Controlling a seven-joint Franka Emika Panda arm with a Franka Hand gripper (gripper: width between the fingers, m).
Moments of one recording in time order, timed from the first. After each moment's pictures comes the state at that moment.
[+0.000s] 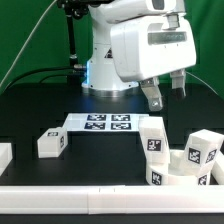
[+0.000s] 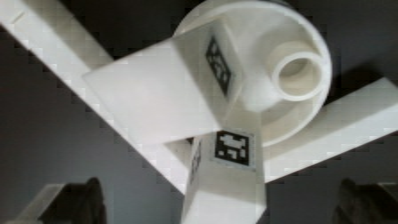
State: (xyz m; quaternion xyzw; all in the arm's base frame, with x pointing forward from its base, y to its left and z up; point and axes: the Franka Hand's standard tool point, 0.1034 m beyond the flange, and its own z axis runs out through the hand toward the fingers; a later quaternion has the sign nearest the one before) arm 0.588 0.054 0.118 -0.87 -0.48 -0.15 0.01
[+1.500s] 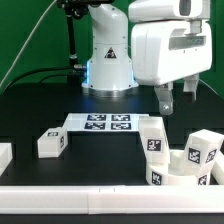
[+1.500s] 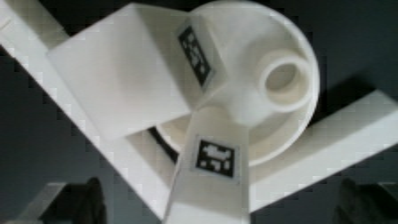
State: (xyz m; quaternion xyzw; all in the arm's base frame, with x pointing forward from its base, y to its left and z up) arm 0.597 0.068 0.118 -0.87 -0.50 -0.03 0.00
